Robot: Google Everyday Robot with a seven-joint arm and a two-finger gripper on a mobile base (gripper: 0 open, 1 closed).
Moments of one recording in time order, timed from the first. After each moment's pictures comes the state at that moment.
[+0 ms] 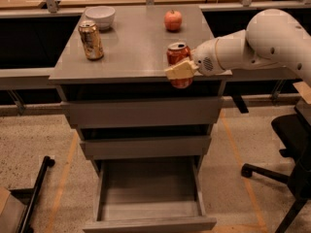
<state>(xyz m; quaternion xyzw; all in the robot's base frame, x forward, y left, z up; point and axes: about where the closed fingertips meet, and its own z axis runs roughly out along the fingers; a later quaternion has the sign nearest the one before) 0.652 -0.065 0.885 -0.41 0.77 0.22 0.43</state>
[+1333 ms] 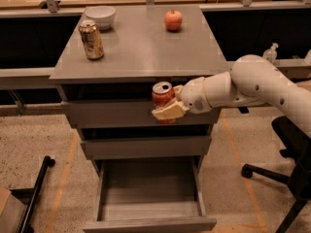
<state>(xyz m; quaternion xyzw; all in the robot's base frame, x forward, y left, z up) 0.584 -0.023 0.791 -0.52 0.70 0.30 0.39</state>
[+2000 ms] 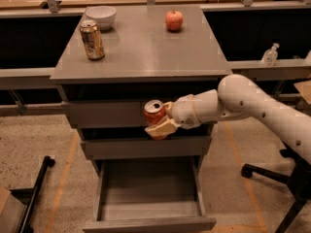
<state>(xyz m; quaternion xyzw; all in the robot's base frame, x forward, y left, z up) 0.569 0.000 0.736 -0.56 0.66 0.33 0.38</state>
